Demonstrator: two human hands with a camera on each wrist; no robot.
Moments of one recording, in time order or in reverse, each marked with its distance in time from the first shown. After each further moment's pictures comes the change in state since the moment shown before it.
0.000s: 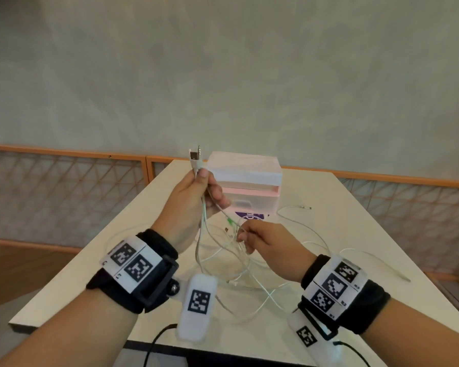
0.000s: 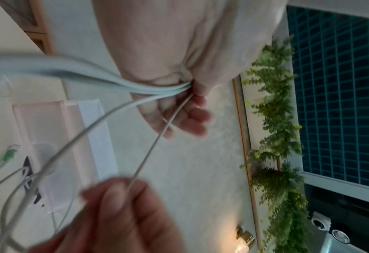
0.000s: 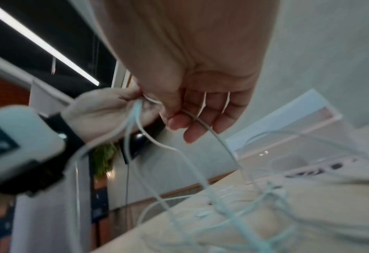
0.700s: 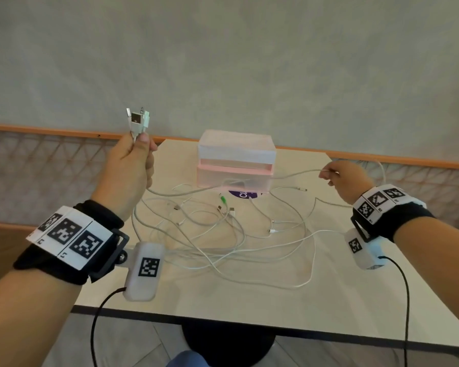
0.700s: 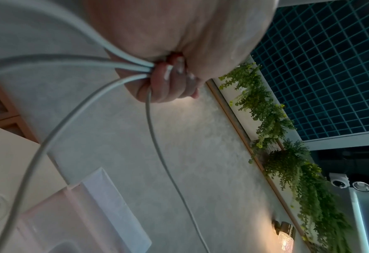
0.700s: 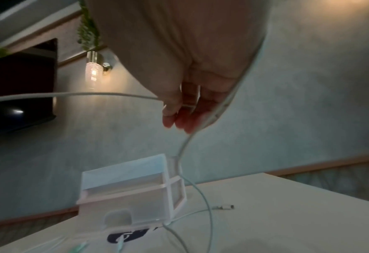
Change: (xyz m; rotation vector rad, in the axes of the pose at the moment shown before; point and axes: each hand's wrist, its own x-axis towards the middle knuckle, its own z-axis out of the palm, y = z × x) left_hand 0.001 0.025 -0.059 0.425 0.224 0.198; right_hand 0.015 0.115 -0.137 -0.368 0.377 0.348
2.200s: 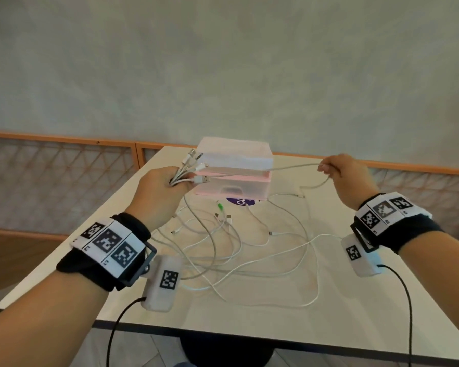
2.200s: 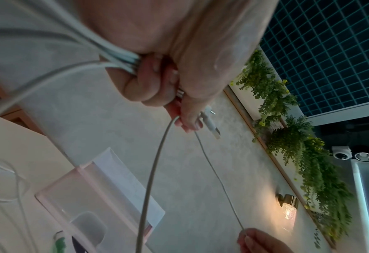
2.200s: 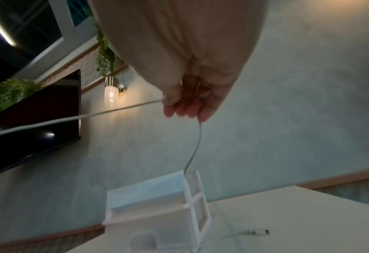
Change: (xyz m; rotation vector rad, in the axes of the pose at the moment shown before) left_hand -0.006 -0.018 0.032 0.473 -0.178 0.034; right_hand -0.009 -0.015 -0.016 -0.023 0.199 -0.194
